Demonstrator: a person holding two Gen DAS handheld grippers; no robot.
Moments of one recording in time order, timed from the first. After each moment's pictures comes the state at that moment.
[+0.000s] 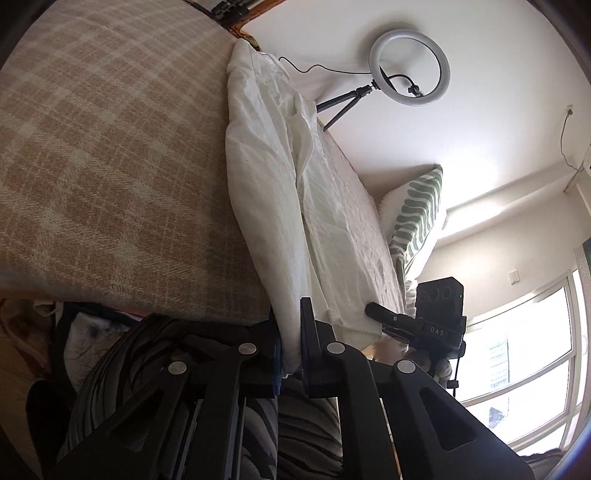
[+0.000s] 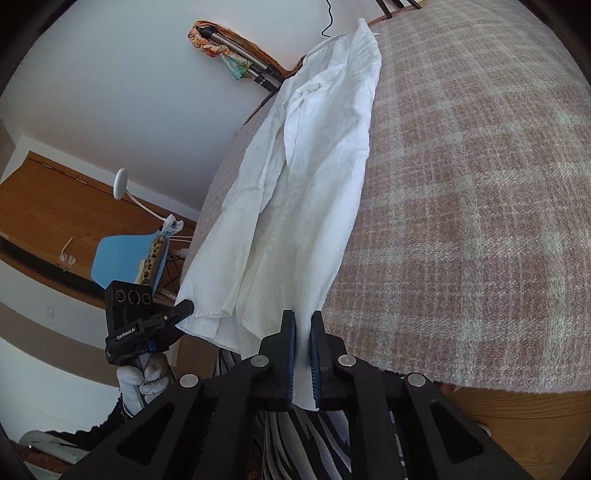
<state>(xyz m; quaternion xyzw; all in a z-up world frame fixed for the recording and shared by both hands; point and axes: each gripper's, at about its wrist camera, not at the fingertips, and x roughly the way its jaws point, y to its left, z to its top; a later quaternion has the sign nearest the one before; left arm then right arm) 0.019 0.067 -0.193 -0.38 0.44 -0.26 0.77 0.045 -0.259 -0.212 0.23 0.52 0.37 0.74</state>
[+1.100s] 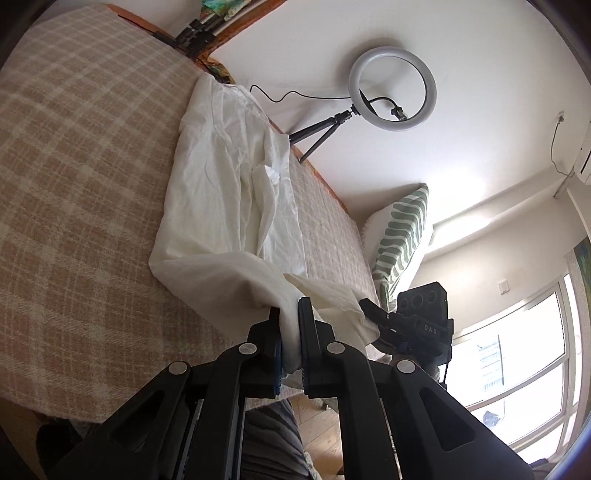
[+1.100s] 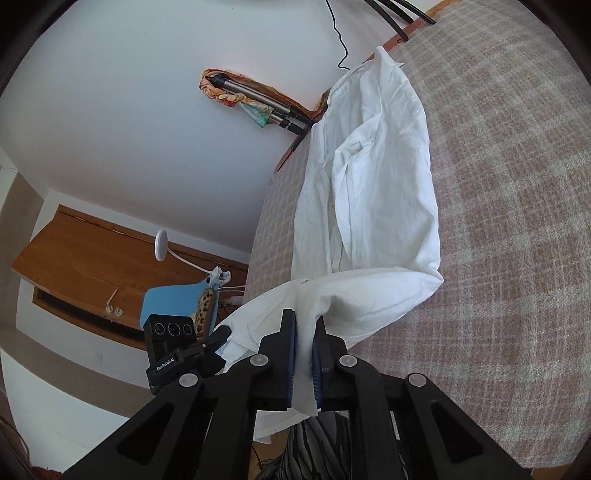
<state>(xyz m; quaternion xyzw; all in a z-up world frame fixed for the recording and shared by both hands) 0.088 0.080 -0.151 -0.38 0.41 -0.28 0.78 0.103 -0.252 -0.186 0.33 0.48 0.39 0.71</state>
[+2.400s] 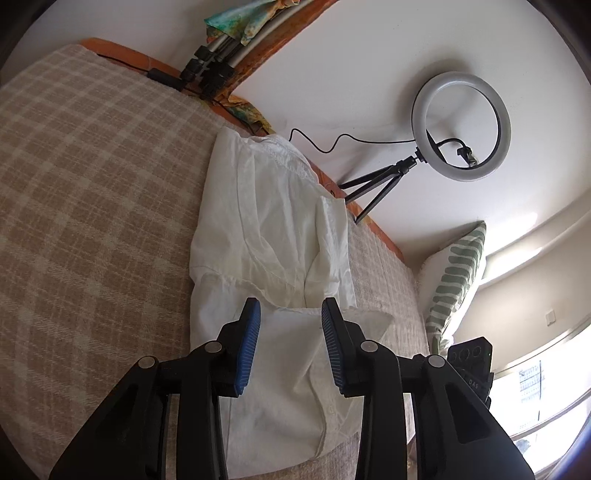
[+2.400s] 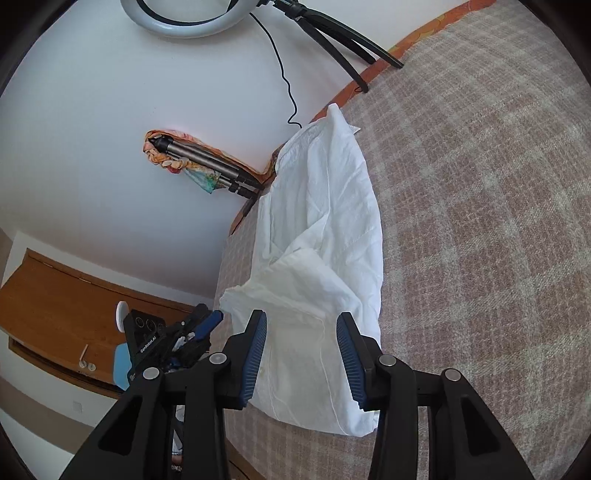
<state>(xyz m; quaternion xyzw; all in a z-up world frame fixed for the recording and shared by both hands) 0.245 0.092 -0.145 -0.35 0.42 -0.19 0.82 0.203 -0.267 -0.190 0.34 0.47 0.31 0.76</state>
